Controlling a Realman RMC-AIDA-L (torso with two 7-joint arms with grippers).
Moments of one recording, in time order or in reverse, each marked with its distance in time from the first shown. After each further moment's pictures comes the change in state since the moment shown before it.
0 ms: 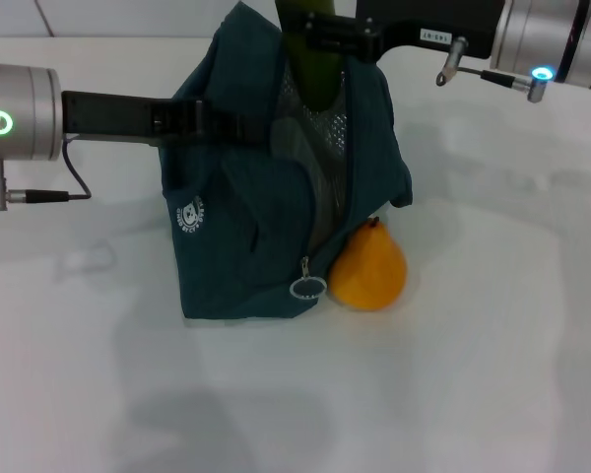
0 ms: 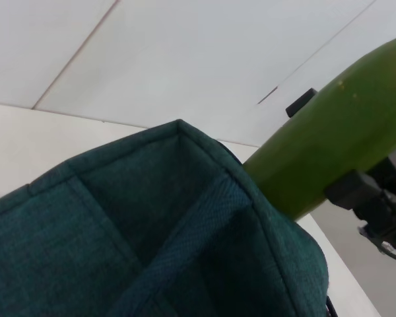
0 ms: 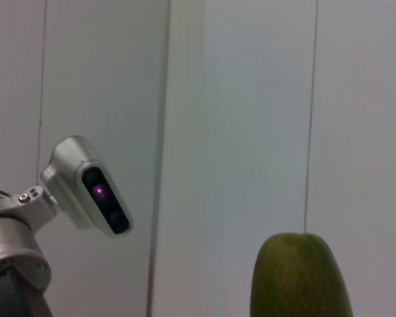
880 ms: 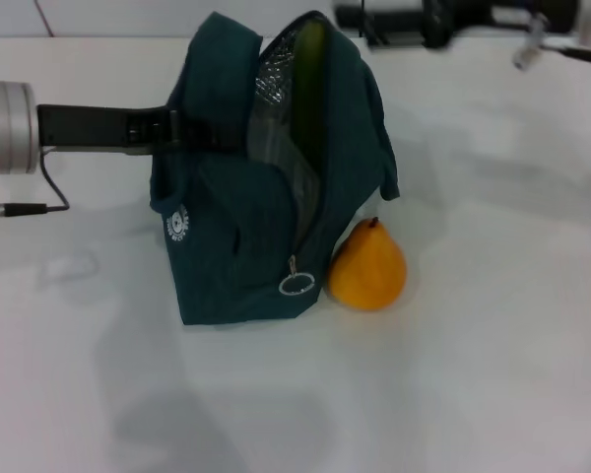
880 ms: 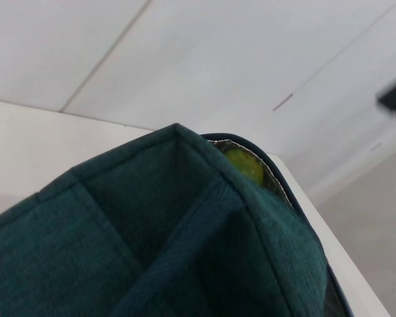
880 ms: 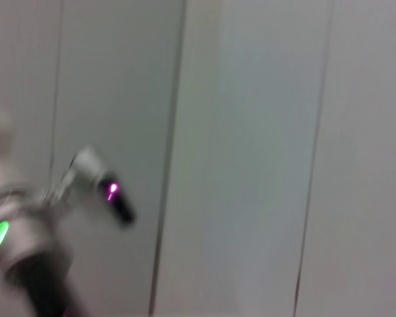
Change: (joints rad) left arm 0.036 0.004 -0.028 0.000 0.005 -0.001 0.031; right arm -0.200 -0.036 -0.051 -0.481 -0.183 -0.043 0.328
